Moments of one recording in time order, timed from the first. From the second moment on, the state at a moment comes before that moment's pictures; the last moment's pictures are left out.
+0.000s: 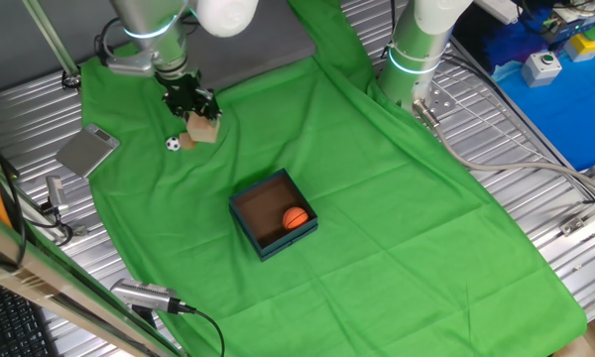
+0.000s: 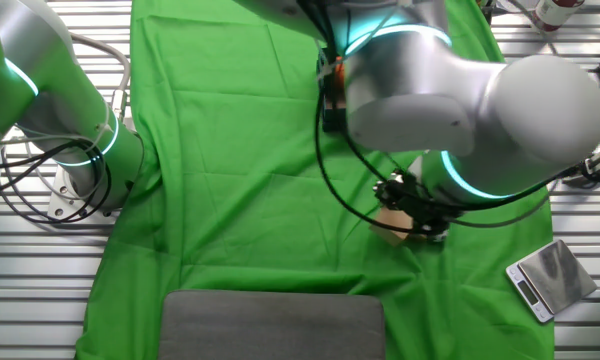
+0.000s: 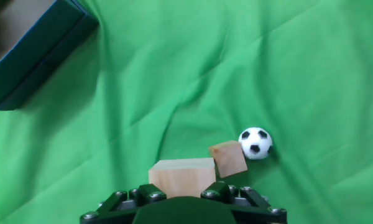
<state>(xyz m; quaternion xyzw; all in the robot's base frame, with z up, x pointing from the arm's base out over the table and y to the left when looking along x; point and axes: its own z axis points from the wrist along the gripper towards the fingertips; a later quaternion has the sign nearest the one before) 0.541 -0.115 0.077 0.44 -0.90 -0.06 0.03</state>
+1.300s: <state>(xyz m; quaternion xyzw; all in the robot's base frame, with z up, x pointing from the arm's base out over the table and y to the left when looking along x) 0.546 -0.112 0.084 0.44 -0.89 -0.06 0.01</state>
